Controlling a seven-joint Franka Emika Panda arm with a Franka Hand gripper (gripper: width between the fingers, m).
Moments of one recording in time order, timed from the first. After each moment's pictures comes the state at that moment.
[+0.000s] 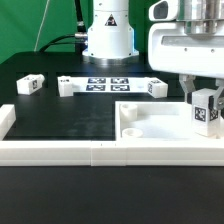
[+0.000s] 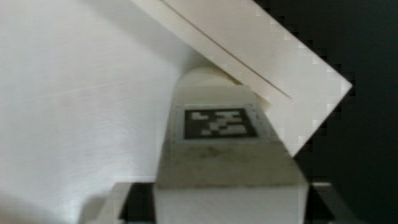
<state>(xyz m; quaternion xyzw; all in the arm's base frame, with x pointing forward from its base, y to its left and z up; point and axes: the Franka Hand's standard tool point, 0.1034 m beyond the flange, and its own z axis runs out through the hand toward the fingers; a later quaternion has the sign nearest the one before) 0.635 0.112 0.074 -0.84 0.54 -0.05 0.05</state>
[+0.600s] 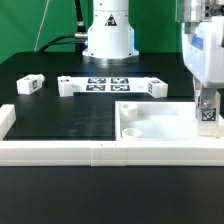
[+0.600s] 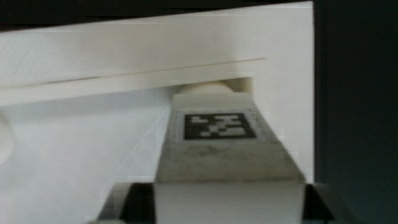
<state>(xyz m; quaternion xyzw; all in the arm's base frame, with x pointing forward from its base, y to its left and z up) 0.632 0.114 0.073 -0.65 0.76 -0.03 0.06</state>
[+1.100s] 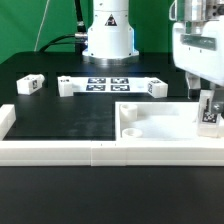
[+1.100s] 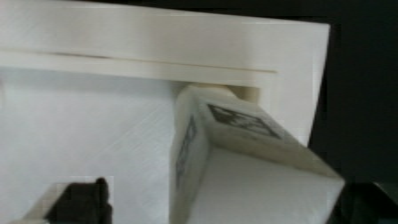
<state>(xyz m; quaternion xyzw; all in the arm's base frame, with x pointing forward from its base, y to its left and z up) 0.633 0.115 0.074 -0.77 0.64 -0.04 0.06</state>
